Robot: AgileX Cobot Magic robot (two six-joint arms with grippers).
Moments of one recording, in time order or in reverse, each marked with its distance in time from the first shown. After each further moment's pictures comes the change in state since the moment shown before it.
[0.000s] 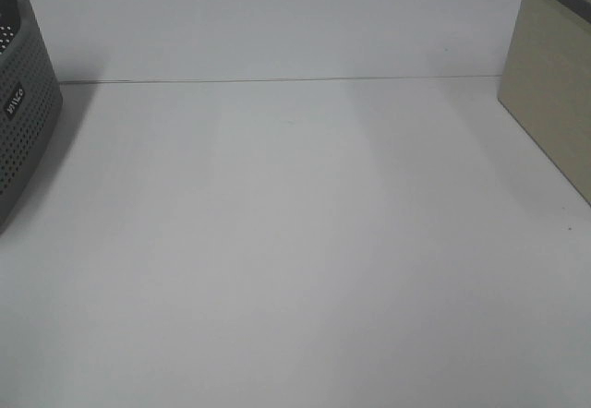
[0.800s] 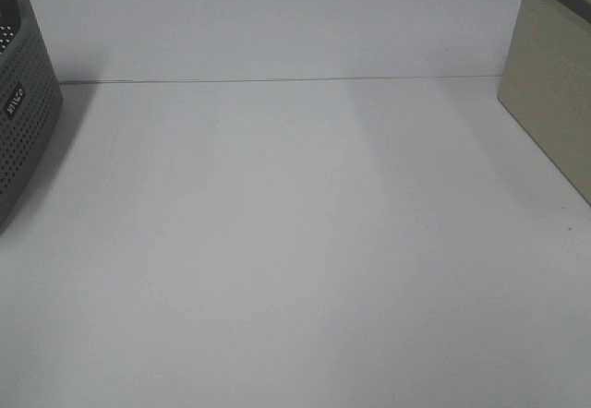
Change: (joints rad) left arm 0.000 -0.041 0.000 -0.006 0.001 0.015; right arm 0.000 0.000 0.000 0.000 0.000 0.000
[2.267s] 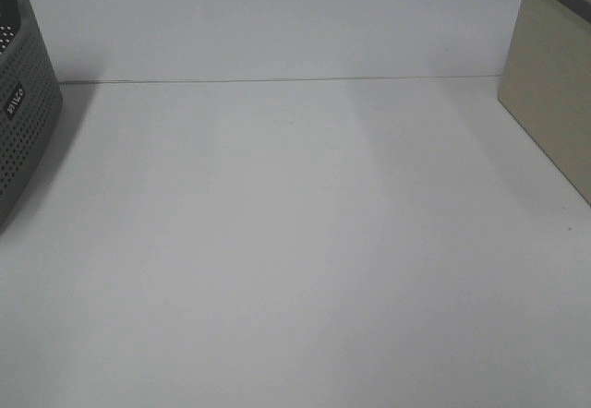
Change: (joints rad) left arm -0.031 -0.002 0.000 -0.035 0.000 -0.001; right arm 0.000 0.000 0.000 0.000 0.000 0.000
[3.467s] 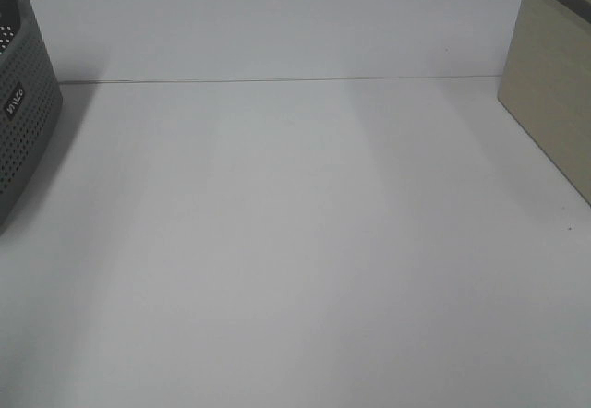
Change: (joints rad) left arm 0.000 0.553 -0.374 -0.001 -0.001 0.501; right arm 0.000 0.000 0.000 0.000 0.000 0.000
